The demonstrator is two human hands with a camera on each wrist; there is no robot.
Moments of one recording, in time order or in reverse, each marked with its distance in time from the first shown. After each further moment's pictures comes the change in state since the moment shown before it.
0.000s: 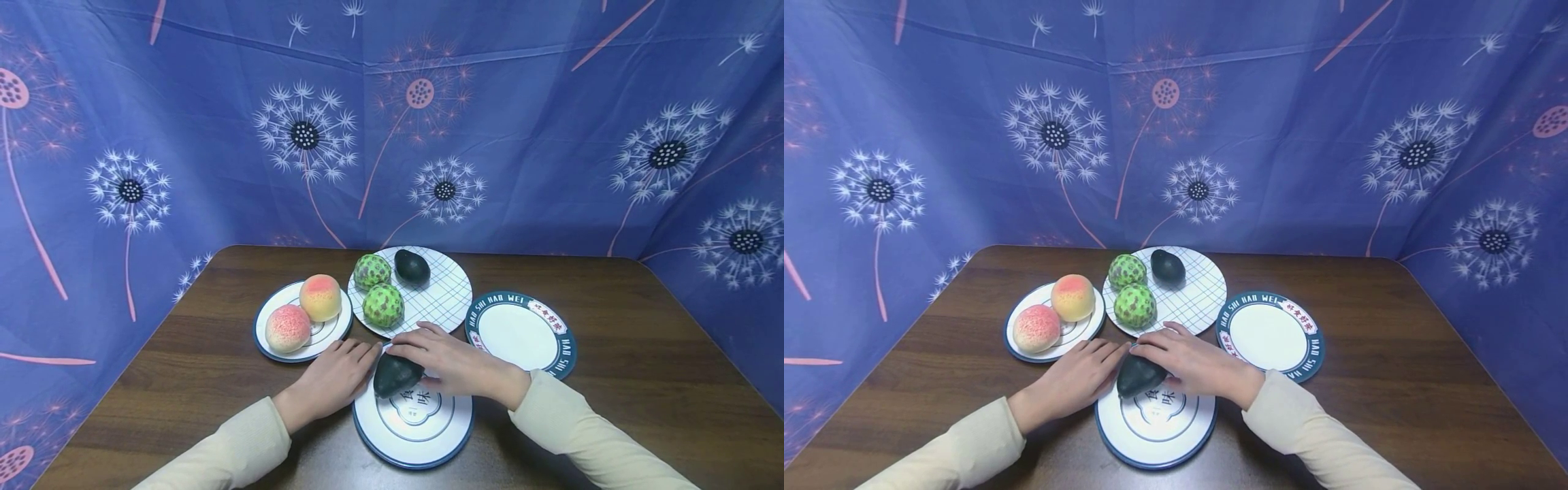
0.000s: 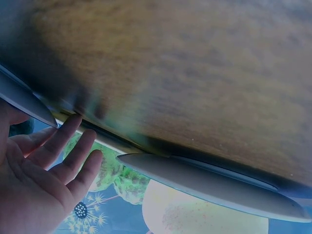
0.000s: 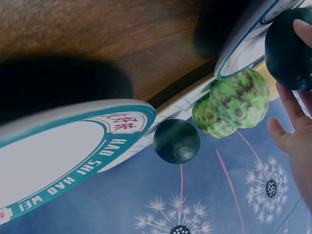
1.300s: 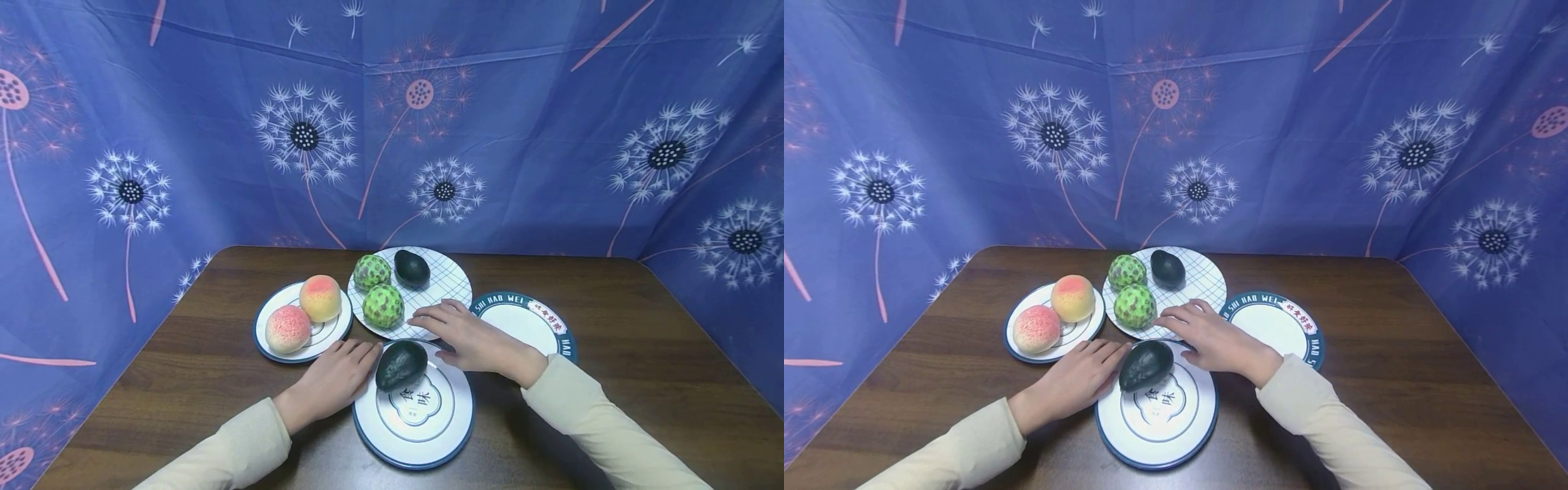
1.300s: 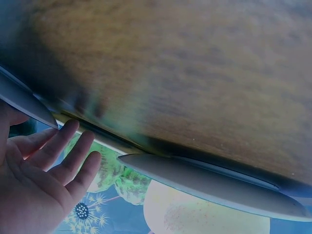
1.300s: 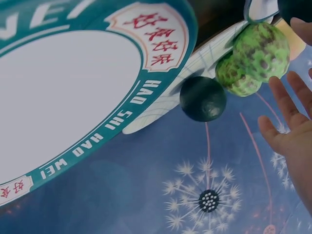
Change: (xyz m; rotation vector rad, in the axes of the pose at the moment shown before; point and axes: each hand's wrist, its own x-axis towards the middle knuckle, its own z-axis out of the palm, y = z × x) left_hand 0.001 0.001 -0.001 0.005 0.000 -0.002; right_hand -0.009 0.031 -0.017 -0.058 0.023 0.118
